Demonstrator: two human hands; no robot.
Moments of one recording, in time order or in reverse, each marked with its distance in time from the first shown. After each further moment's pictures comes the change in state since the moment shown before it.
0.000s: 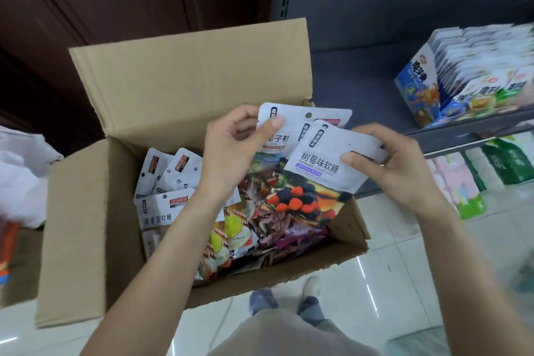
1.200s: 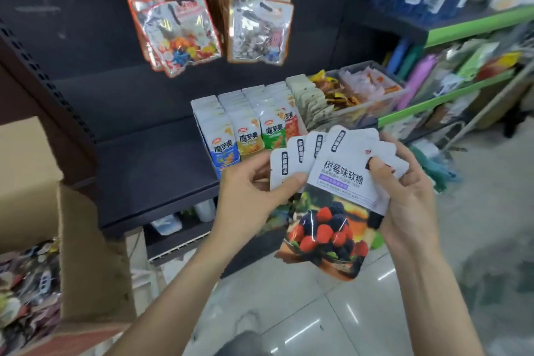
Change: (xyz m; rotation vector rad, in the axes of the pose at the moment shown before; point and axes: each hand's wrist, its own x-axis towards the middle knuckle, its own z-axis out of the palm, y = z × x) left_hand -0.078 0.032 0.491 0.106 -0.290 0.229; right_hand -0.176 0.084 -0.410 0.760 0.718 0.063
